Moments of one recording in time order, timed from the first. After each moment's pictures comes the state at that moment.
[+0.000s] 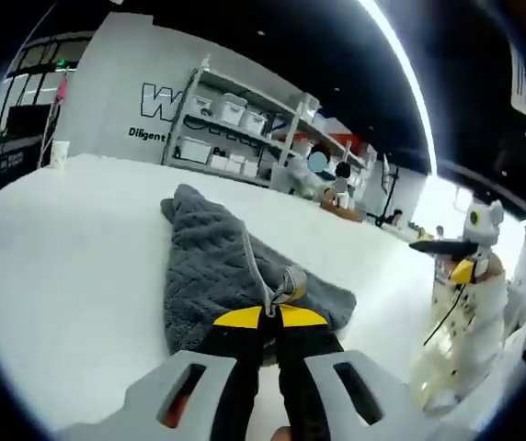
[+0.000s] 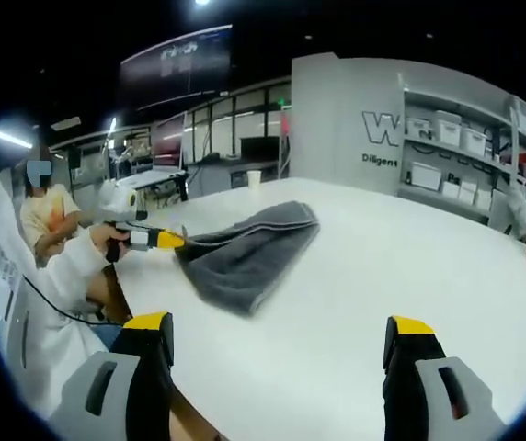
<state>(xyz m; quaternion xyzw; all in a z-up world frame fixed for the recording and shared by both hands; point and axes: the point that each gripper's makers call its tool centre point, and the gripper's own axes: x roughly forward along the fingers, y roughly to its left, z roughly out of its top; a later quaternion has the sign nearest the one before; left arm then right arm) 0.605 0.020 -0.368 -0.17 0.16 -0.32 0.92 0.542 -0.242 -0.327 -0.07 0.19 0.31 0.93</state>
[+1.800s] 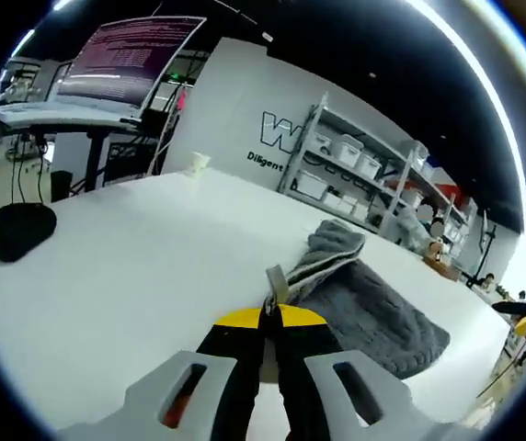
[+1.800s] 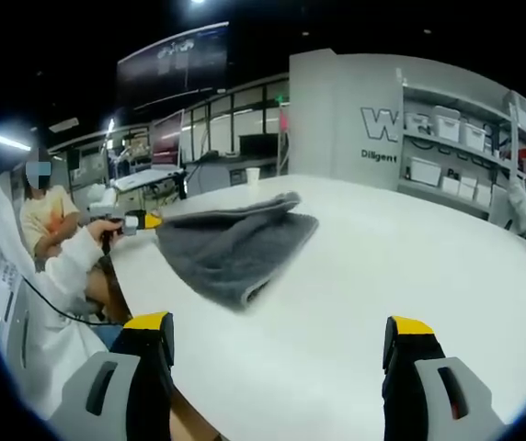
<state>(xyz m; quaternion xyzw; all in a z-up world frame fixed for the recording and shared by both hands) 0.613 0.184 -0.386 -0.18 0.14 -0.04 0.97 0.545 -0.243 -0.330 -0.06 0.20 0.31 0.93</state>
